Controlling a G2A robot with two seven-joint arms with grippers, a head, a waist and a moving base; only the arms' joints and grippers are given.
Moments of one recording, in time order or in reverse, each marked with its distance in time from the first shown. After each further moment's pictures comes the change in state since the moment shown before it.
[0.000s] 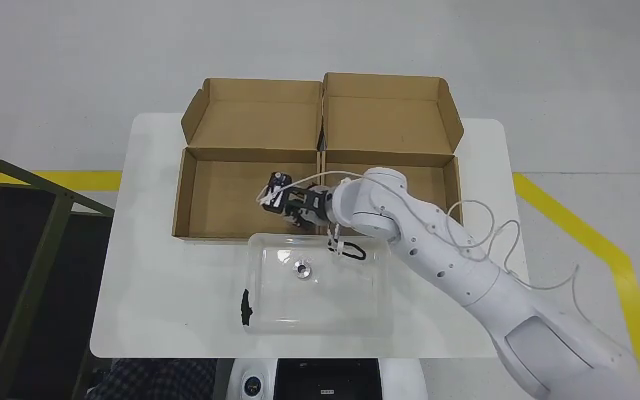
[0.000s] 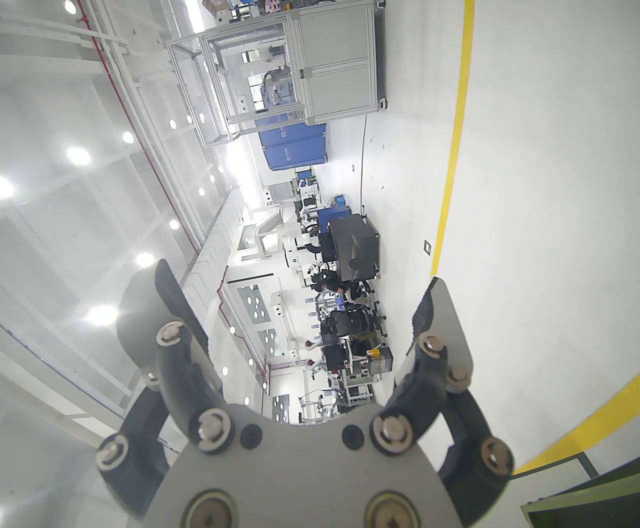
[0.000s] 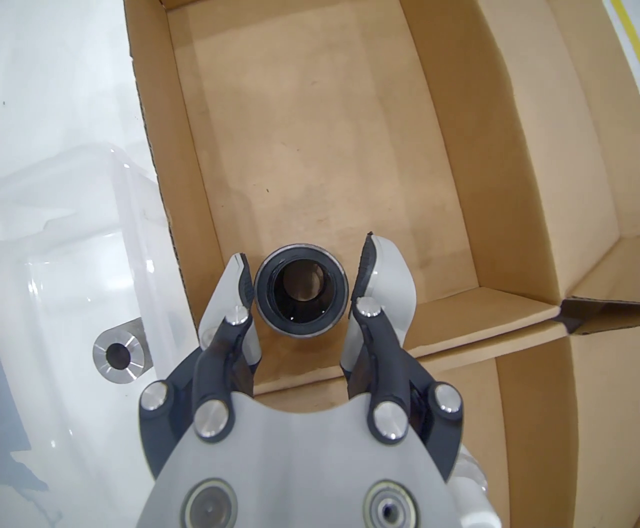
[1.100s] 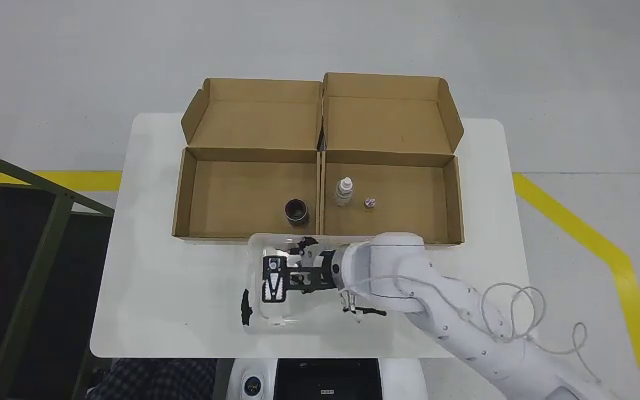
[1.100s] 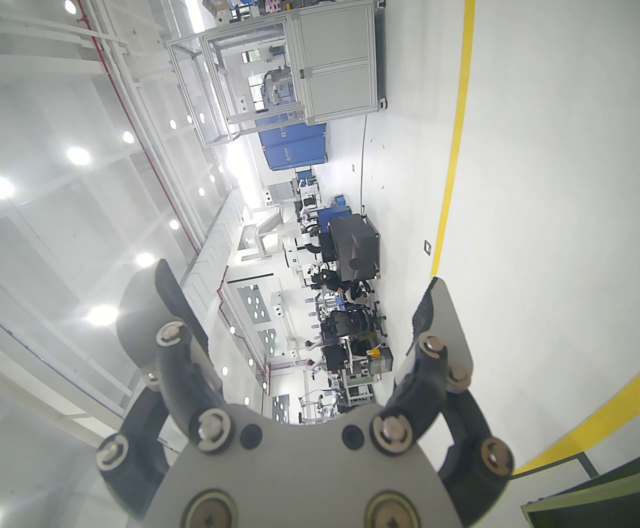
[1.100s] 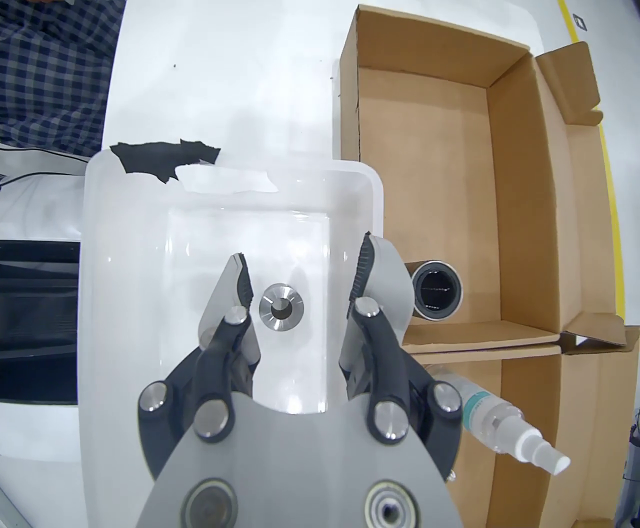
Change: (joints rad) left arm 0.000 0.000 0.000 0.000 0.000 0.000 0.000; right arm -0.336 0.100 0.098 -0.478 -0.197 -0.184 0.097
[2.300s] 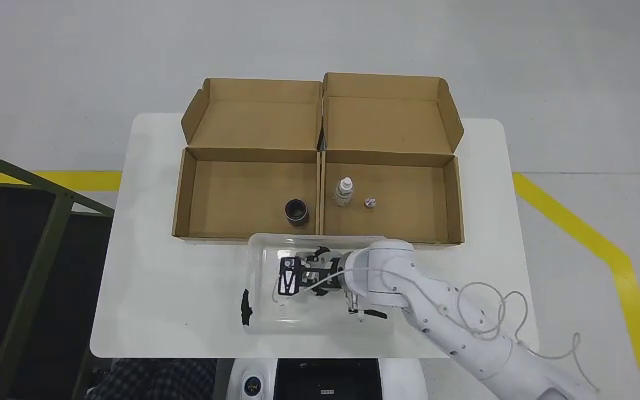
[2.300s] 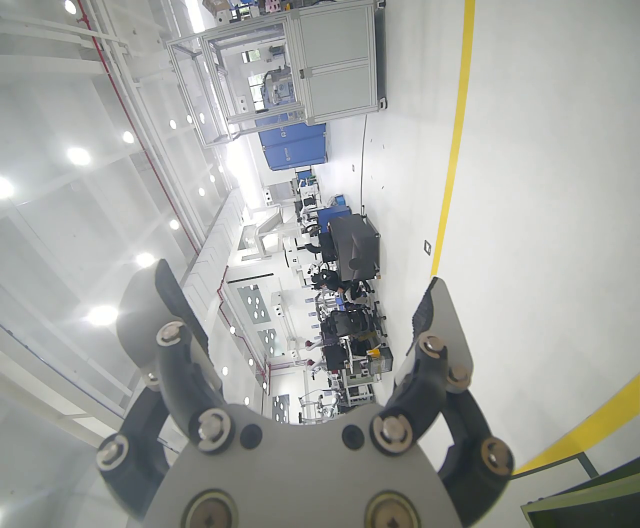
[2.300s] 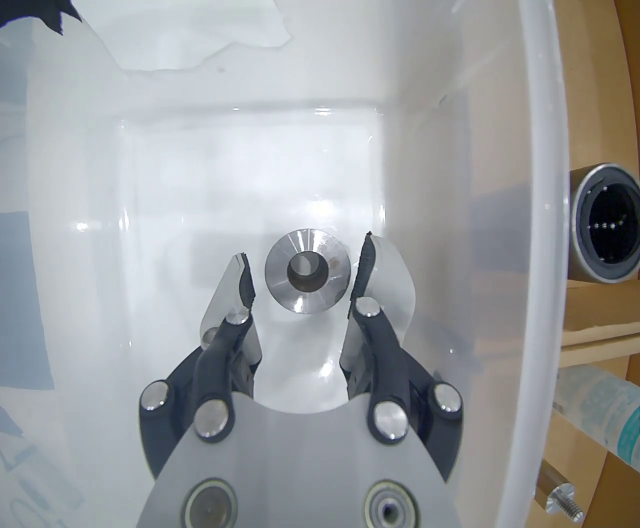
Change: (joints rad) left arm 0.000 0.000 0.000 0.000 0.000 0.000 0.000; right arm -0.044 0.000 -0.024 0.195 -0.086 0.015 -0.076
